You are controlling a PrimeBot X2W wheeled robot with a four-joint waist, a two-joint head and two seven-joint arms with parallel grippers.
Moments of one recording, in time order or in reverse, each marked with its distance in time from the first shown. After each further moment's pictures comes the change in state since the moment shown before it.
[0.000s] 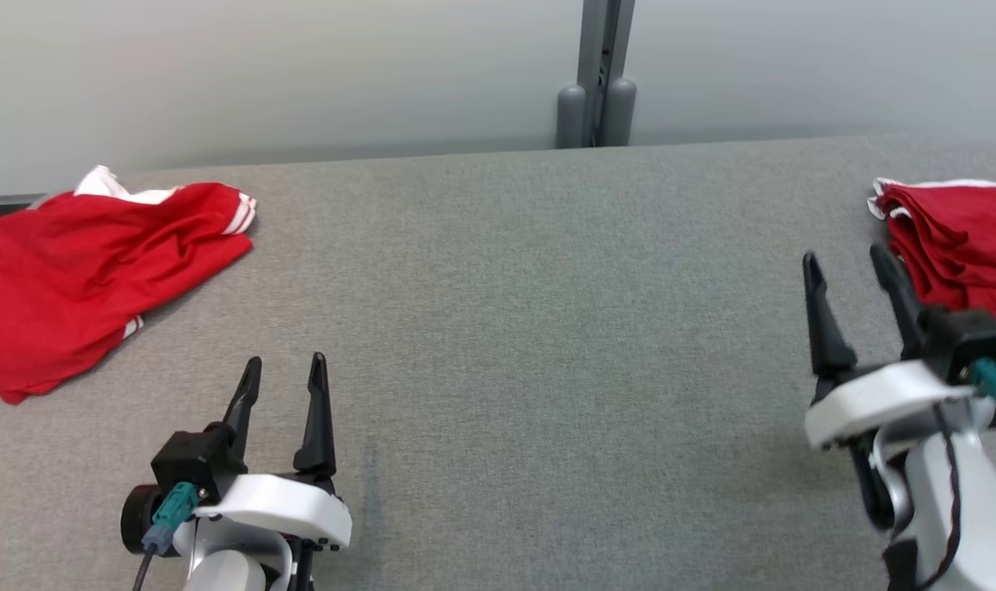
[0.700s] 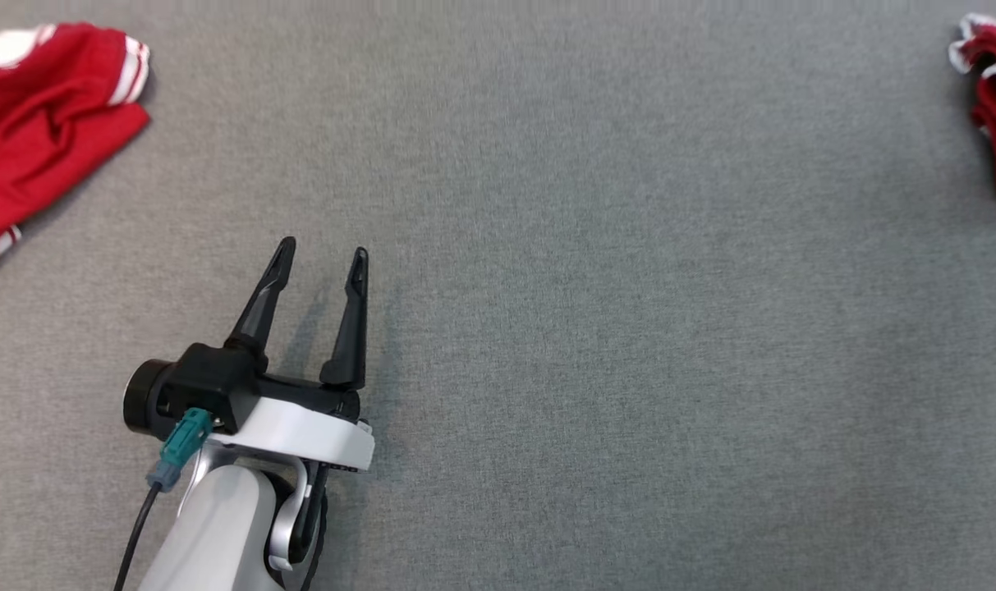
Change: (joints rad) left arm -0.140 0.044 -0.095 -0.148 0.067 -0.036 0.009; right arm -0.721 -0.437 0.398 0.571 0.216 0.000 0.000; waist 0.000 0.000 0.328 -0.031
